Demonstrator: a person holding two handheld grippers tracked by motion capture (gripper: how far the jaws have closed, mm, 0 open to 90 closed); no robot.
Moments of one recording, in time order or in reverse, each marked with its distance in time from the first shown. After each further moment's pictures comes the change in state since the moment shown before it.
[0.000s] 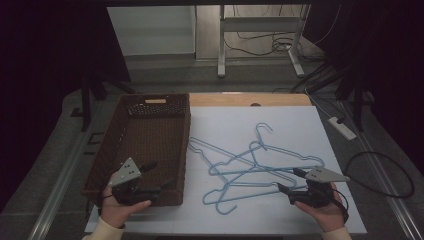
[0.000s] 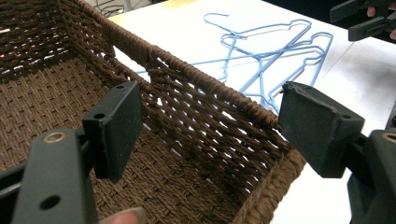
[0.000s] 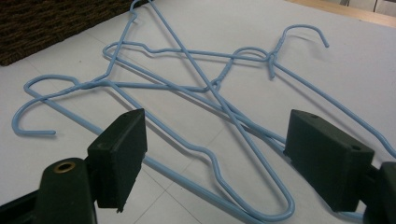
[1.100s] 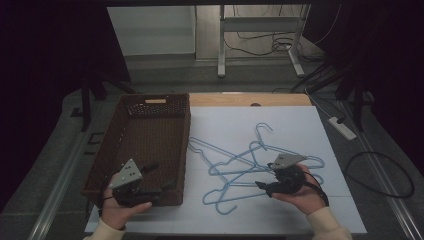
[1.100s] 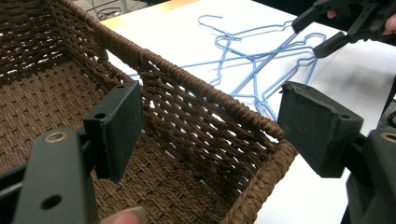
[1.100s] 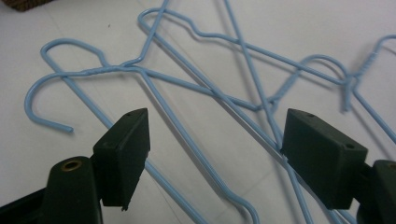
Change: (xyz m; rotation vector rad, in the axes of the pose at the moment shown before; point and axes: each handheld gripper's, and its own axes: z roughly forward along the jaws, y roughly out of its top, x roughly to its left) left arm -0.006 0.002 0.001 -0.005 -0.018 0.014; right arm 0.027 0.050 0.059 0.253 0.135 -0.216
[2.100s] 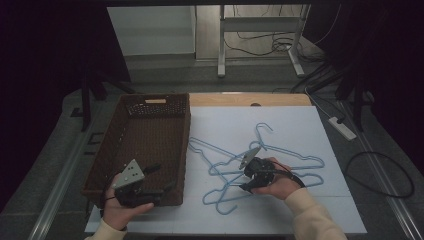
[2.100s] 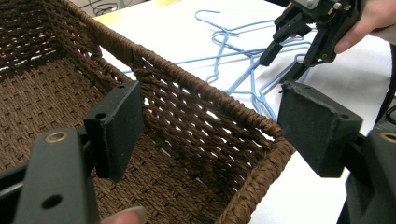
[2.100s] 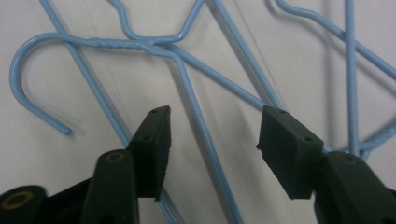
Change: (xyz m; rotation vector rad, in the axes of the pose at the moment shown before) left arm -0.002 0.000 0.003 0.015 -0.006 -0.001; right arm 0.011 0.039 0.065 0.308 0.165 -0.185
